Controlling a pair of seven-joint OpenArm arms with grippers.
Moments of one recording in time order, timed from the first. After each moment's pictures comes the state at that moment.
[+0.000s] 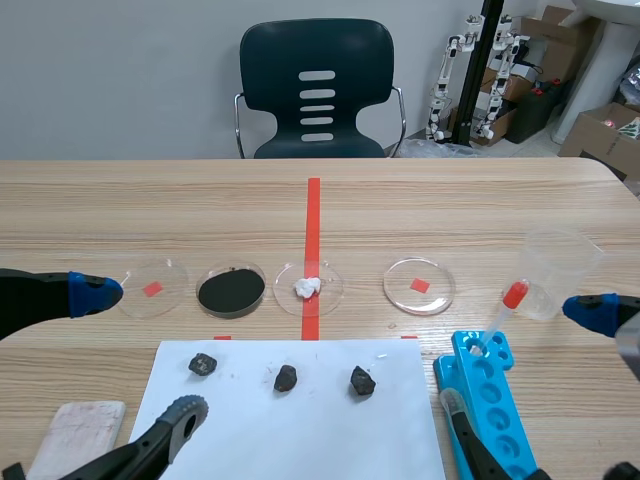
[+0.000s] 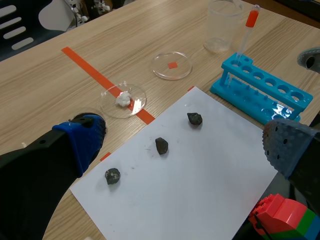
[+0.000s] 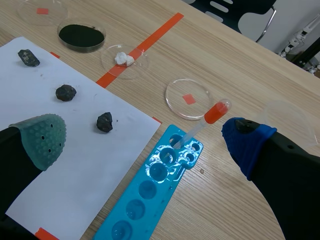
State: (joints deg) left arm 53.1 -24.6 -10.2 122.8 -8.5 -38.8 -10.7; right arm -59.9 14.5 8.8 121.9 -11.1 19.2 17.4
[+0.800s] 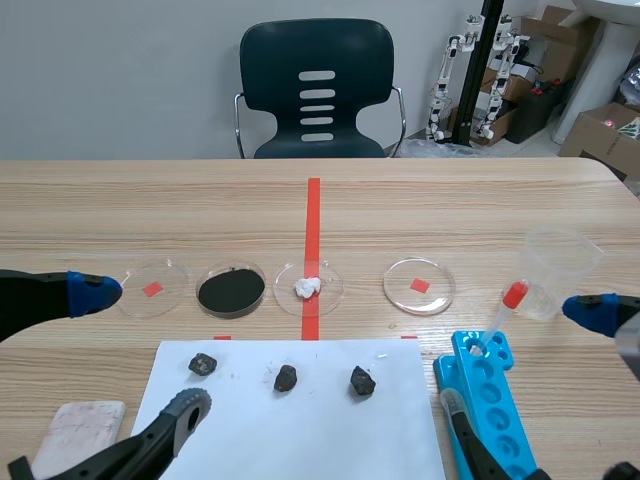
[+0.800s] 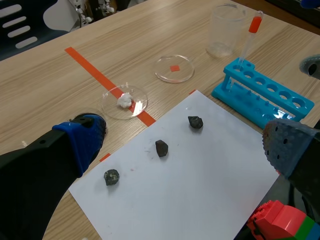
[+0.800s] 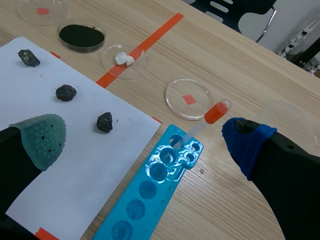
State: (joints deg) left arm 53.1 -22.7 -10.2 122.8 -8.5 -38.8 -10.7; right arm -59.9 14.5 8.8 121.9 -11.1 19.2 17.4
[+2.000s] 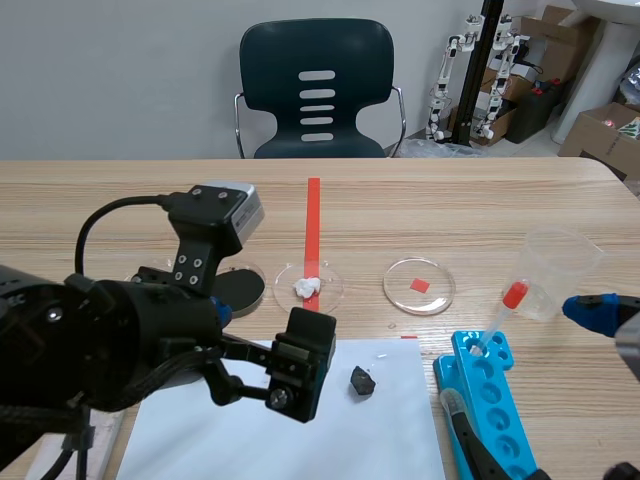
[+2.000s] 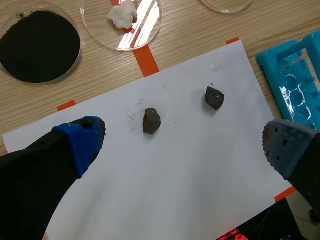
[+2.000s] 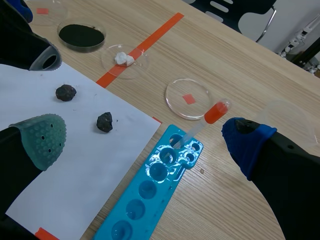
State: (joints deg) left arm 11.4 -22.7 30.4 114.8 -23.9 11.7 45.6; right arm -59.9 14.5 8.8 121.9 -11.1 19.2 17.4
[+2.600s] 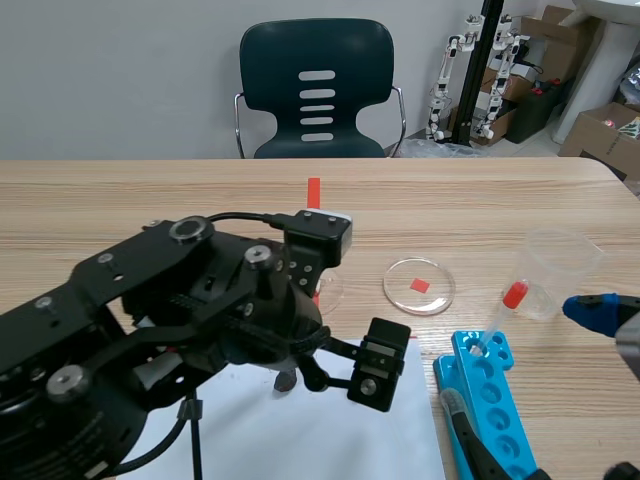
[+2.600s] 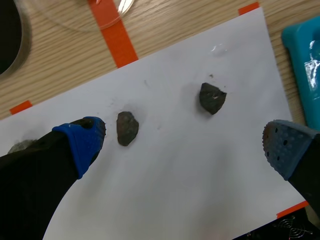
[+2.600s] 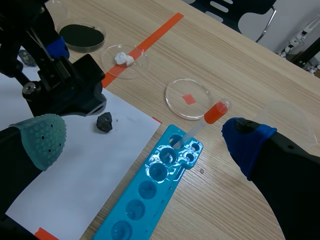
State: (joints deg) left arm -8.3 -12.1 47.6 95.1 -20.2 24.3 57.8; right arm -59.9 14.5 8.8 121.9 -11.1 19.2 17.4
